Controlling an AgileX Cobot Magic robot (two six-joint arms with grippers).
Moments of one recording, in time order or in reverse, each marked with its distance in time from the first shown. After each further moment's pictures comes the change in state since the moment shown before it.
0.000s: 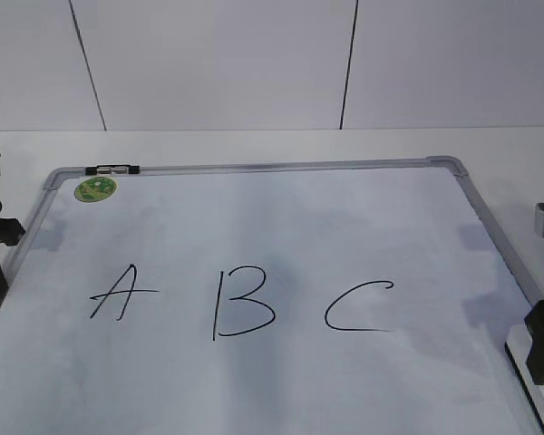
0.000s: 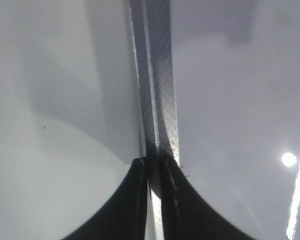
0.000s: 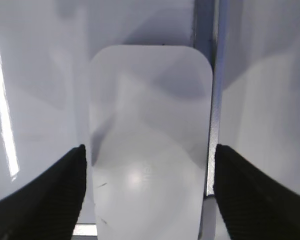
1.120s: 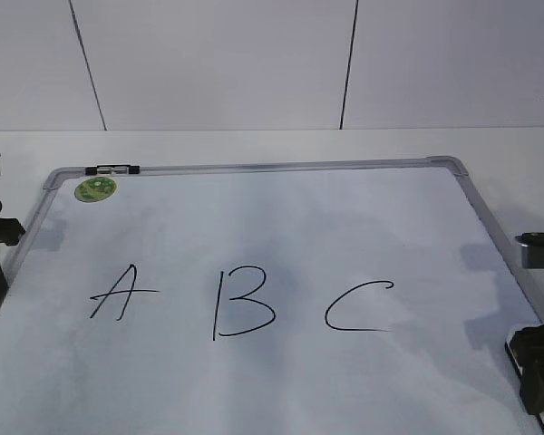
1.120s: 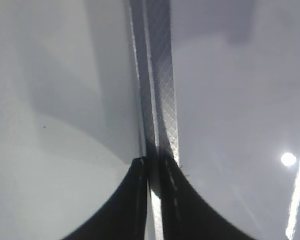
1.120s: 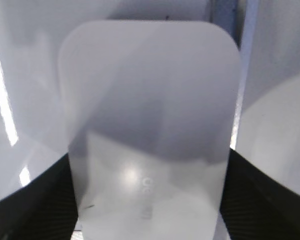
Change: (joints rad) left arm 0.000 0.000 0.000 -0.002 0.000 0.000; right arm 0.001 0.136 -0.004 0.012 0.011 -0.002
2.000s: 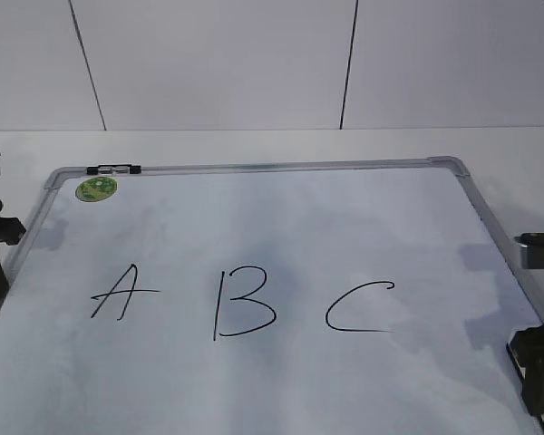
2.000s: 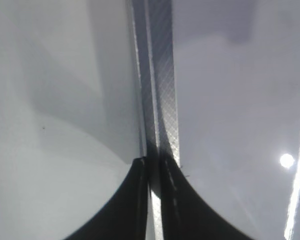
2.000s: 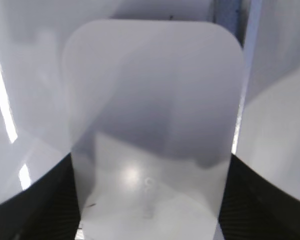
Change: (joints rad) left arm 0.000 0.000 -0.002 -0.004 0.000 -0.003; right arm 0.000 0.002 -0.006 0.000 0.019 -0.002
